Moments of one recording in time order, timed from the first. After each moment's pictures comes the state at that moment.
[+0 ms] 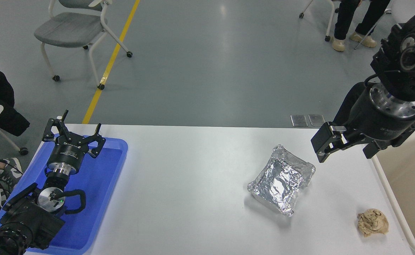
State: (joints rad) left arm -0.63 0.20 -0.89 -0.20 -0.21 -0.79 -0.32; right arm 2.47 -0.28 -1.37 1.65 -0.14 0.76 -0.06
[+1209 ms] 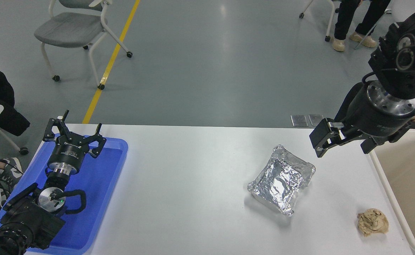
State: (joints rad) left arm -0.63 0.20 -0.89 -0.20 -0.21 -0.79 -0.32; right arm 2.38 -0.32 -1.36 1.59 -0.14 0.71 -0.06
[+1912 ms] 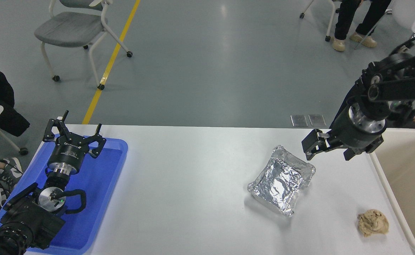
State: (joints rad) left arm -0.63 0.20 -0.89 -0.20 -0.21 -0.79 -0.32; right arm 1.85 -0.34 -1.17 1.26 -0.23 0.57 -0.06
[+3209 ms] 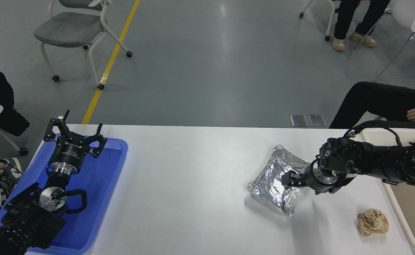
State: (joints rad) left arm -0.63 0.19 -0.89 -0.20 -0.21 -0.79 -0.32; right arm 1.18 -0.19 -0.85 0.72 -0.28 0.37 -0.17
